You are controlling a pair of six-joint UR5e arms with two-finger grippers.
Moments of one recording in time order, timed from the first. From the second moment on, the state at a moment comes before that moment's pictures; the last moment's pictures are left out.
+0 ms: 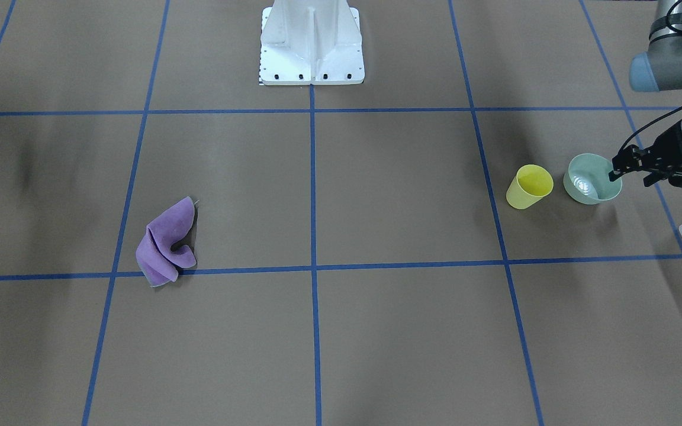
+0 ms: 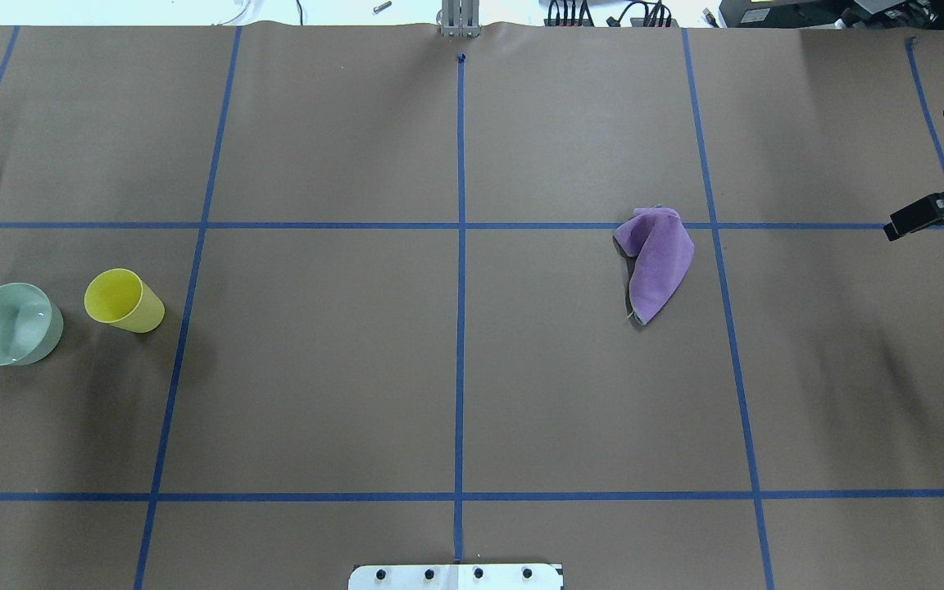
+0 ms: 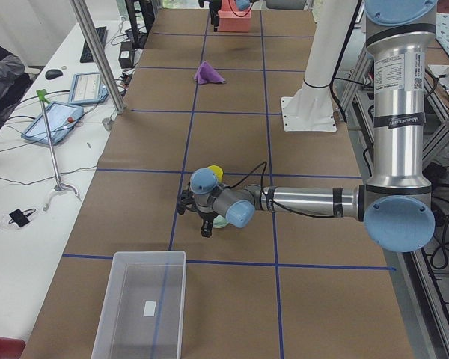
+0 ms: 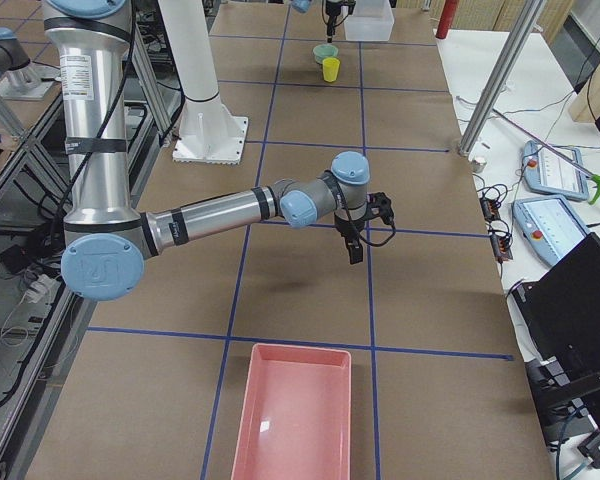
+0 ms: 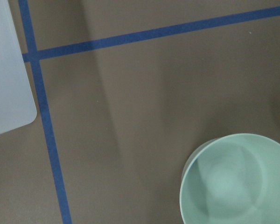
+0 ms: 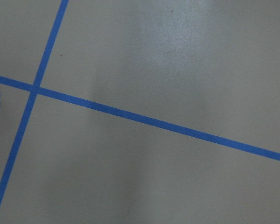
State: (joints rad) left arm -1.11 -1.49 -1.57 -2.12 -2.32 -0.47; right arm 1.17 -1.55 1.81 -1.35 2.21 0.35
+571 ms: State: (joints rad) left arm -1.09 -1.49 -1.55 -2.13 -2.32 -0.46; right arm 1.17 -1.55 1.81 -1.35 2.21 0.35
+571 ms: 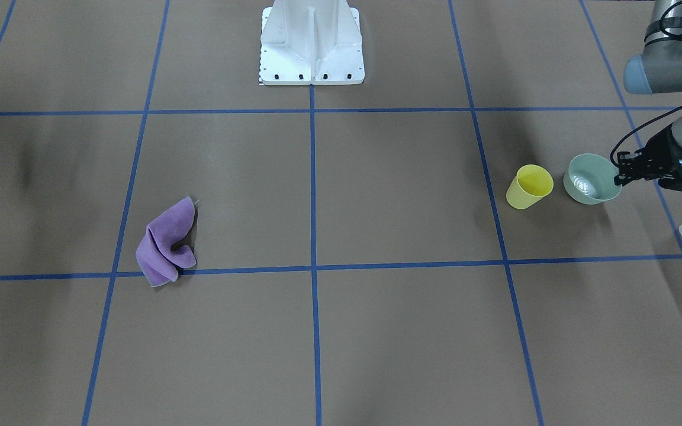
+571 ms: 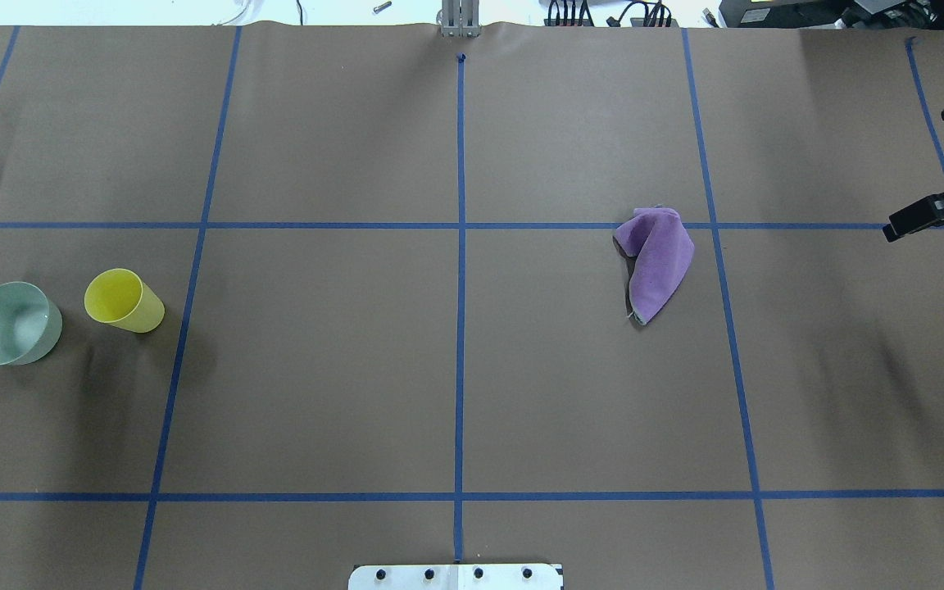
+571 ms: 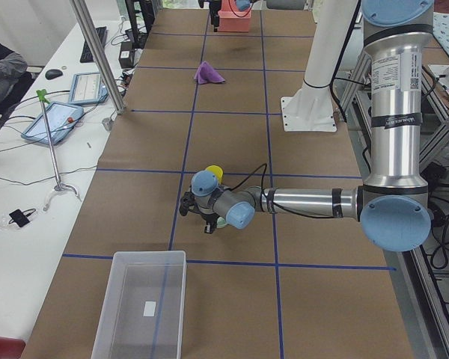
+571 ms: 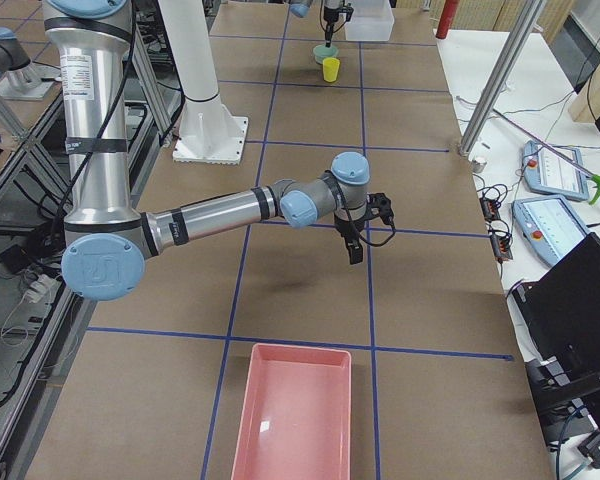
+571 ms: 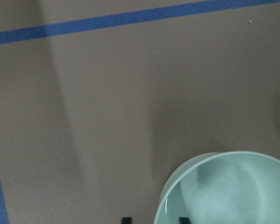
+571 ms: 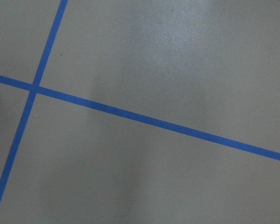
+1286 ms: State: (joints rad) left arm -1.17 -1.49 -1.57 -2.15 -2.44 -0.41; right arm 1.17 -1.55 1.81 -1.35 2.21 0.35
